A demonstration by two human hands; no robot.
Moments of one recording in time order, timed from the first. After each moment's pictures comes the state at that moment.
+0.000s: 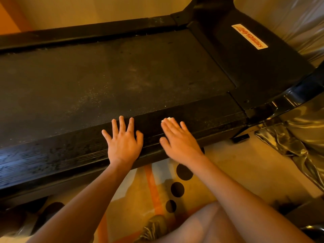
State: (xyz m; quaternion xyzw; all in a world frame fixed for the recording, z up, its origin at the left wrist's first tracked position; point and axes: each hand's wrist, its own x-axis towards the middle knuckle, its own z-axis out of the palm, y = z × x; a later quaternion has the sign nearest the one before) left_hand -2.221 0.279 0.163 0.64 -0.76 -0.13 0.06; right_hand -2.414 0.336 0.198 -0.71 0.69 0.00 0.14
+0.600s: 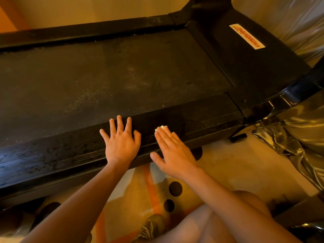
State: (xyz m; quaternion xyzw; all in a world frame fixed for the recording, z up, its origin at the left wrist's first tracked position) left_hand -2.220 0.279 0.164 0.63 -0.76 -0.13 0.06; right_hand -2.395 0.369 0.199 -0.73 0.66 0.01 0.16
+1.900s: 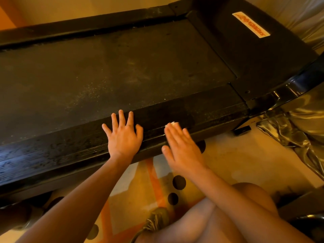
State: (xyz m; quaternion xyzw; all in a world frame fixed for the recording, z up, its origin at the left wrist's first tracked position) left_hand -2.221 0.279 0.164 0.63 -0.76 -0.13 0.06; right_hand -2.405 0.391 0.189 -0.71 0.70 -0.03 0.13
